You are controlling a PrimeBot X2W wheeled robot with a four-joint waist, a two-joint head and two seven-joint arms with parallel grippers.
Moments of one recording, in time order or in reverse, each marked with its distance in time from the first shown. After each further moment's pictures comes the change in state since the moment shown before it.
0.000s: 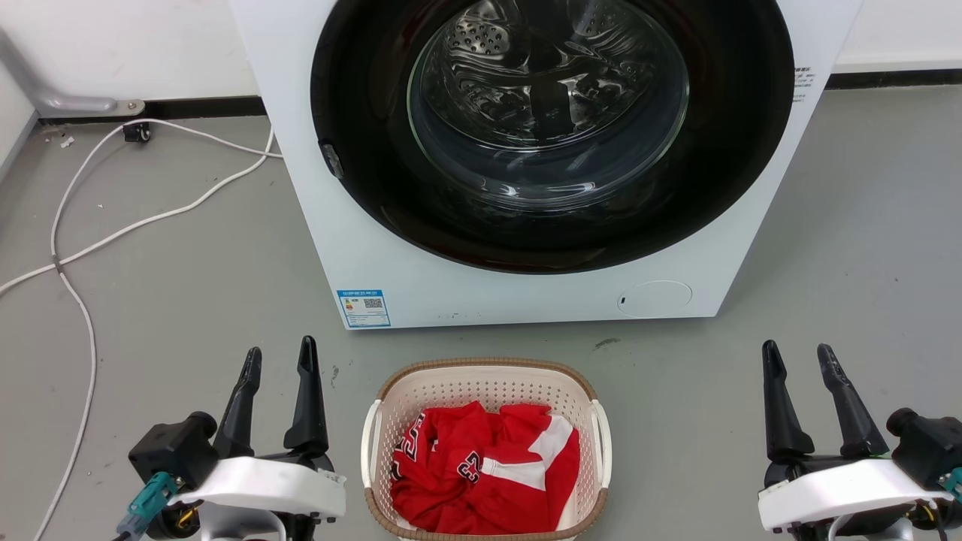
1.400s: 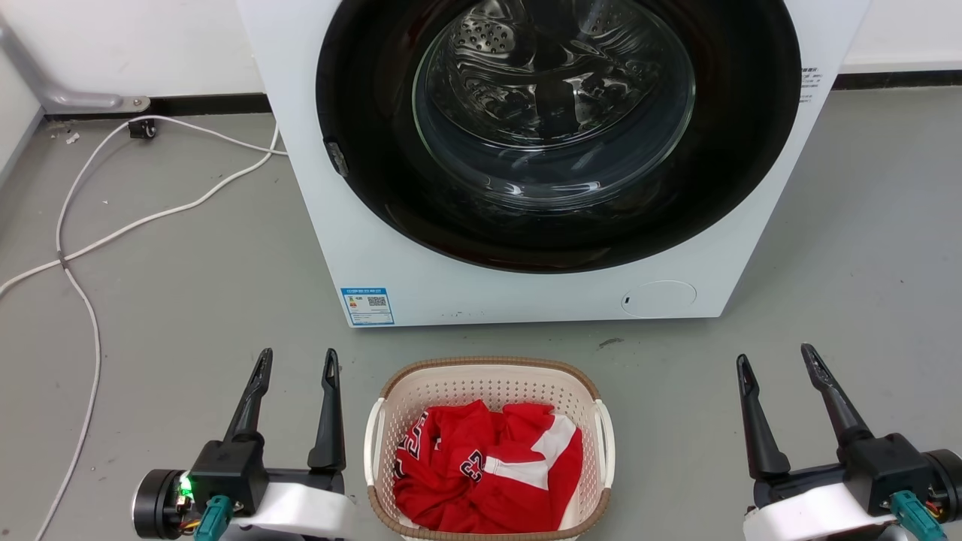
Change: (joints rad) left arm 0.033 0.001 -0.028 -0.013 0.339 0.031 -0.086; right arm 0.032 0.000 0.017 -0.027 -0.354 0.000 -0.081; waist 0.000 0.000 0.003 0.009
